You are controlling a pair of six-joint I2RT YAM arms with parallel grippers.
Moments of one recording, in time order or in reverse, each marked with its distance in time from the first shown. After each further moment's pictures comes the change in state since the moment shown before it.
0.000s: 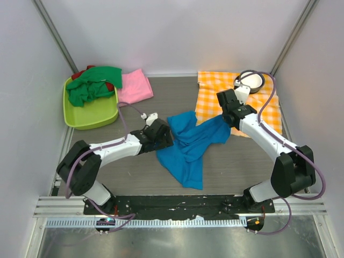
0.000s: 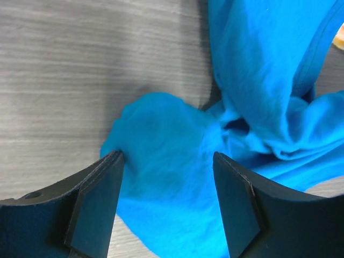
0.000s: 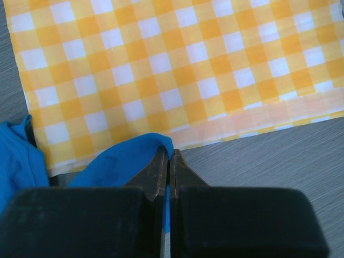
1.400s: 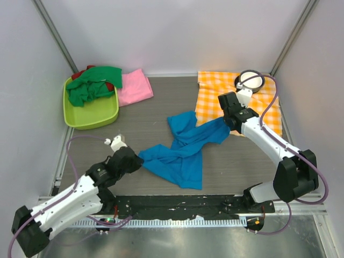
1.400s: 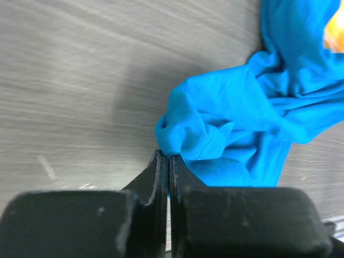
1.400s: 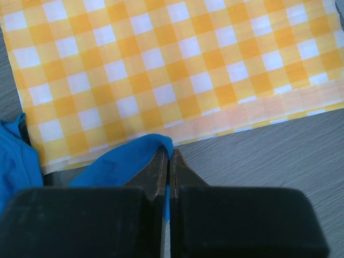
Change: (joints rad) left arm -0.001 -0.763 -0.409 -0.171 -0.063 -0.144; right arm 0.000 -0.050 -0.048 0.009 0.008 0.013
